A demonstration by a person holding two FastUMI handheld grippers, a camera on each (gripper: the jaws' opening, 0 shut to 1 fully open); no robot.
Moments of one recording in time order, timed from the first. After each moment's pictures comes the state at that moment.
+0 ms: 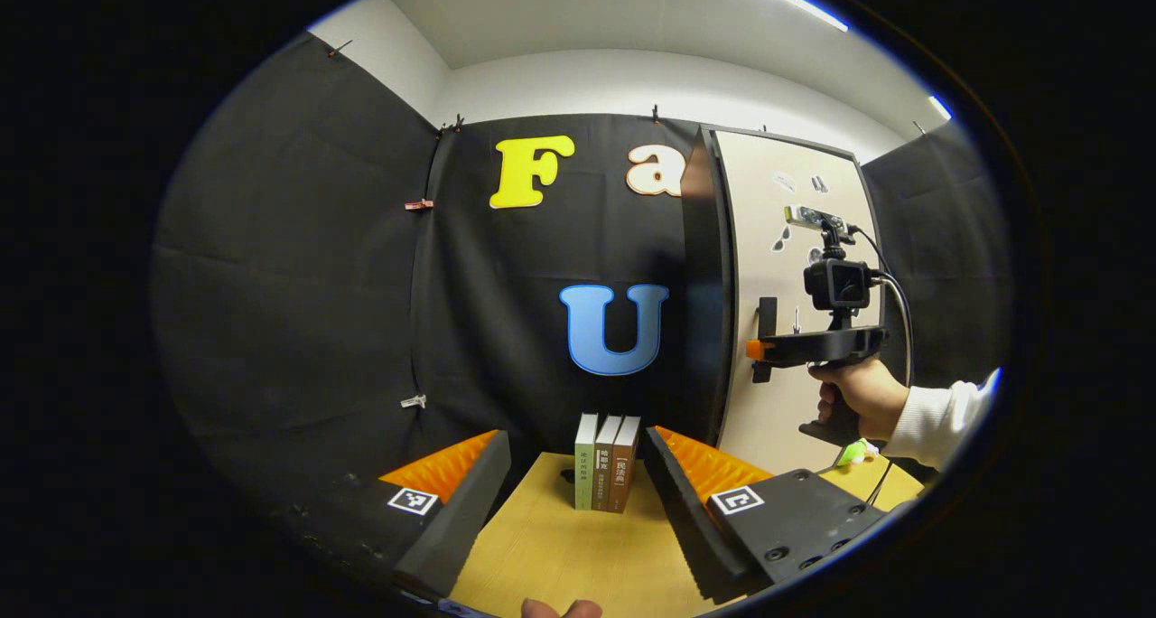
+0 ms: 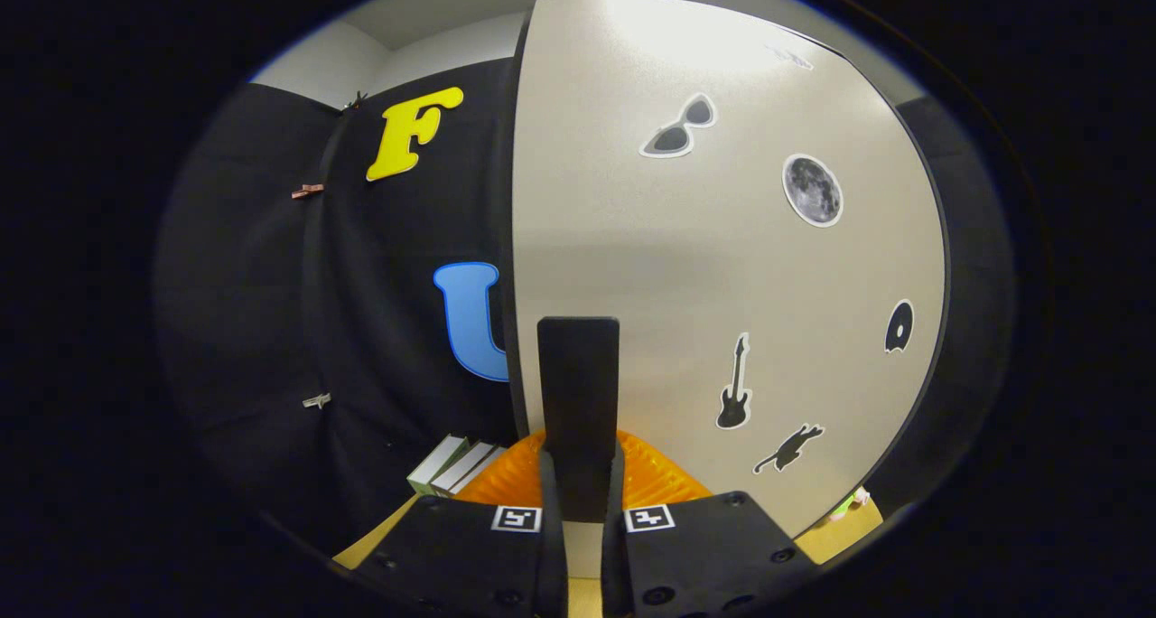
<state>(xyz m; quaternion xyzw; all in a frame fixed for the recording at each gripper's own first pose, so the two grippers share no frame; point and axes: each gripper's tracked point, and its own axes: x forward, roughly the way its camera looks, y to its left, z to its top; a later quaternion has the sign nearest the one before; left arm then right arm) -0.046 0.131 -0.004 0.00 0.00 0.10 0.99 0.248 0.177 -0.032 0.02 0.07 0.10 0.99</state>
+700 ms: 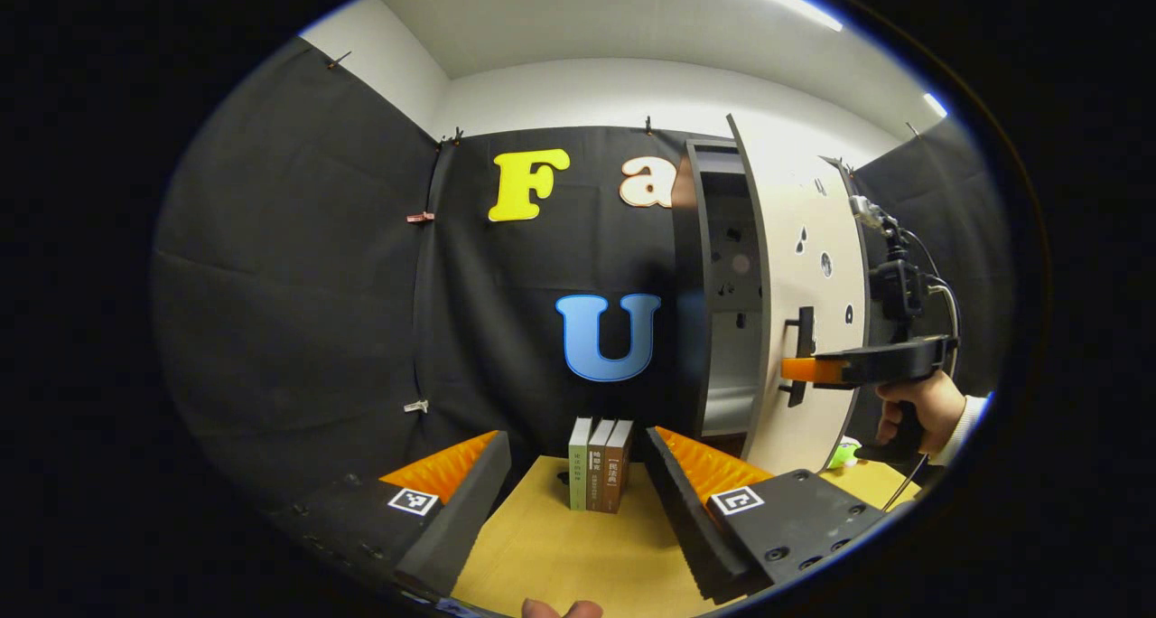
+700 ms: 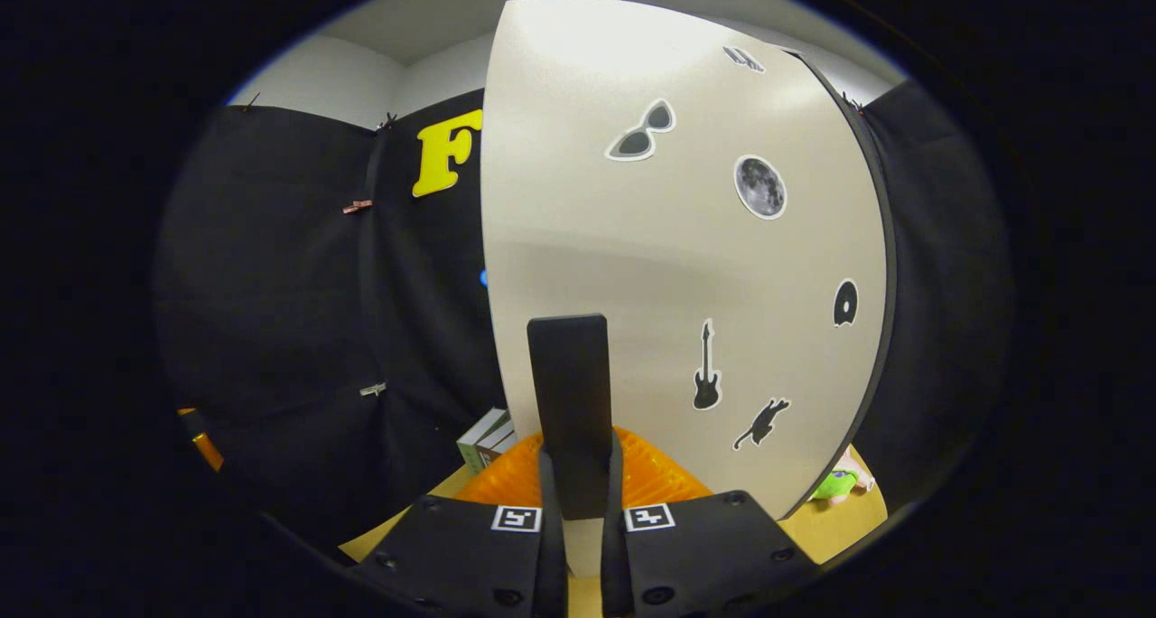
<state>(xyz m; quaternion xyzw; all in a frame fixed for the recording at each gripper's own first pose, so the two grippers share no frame) -0.074 0.099 0.004 0.00 -0.02 0.10 0.99 0.156 0.139 -0.023 0.04 0.08 0.17 0.98</state>
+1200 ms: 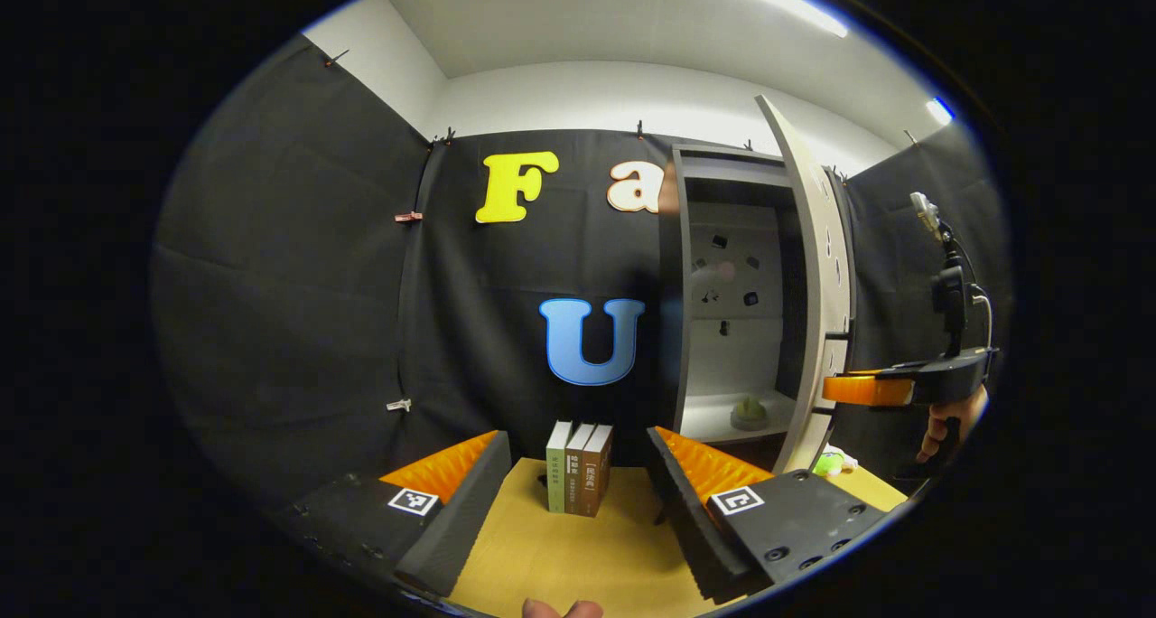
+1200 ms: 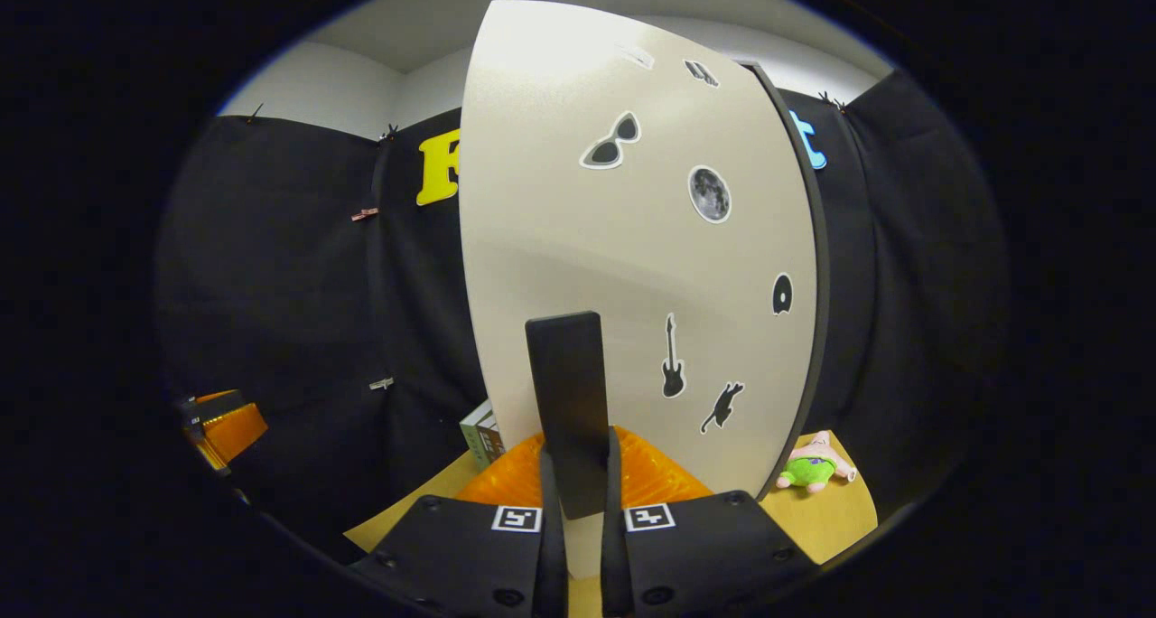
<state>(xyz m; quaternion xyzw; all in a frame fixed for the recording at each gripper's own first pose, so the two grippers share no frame) -0.063 0.068 0.011 -0.01 -0.02 0.08 1.00 0.137 0.113 -0.019 0.05 0.08 0.17 0.98</state>
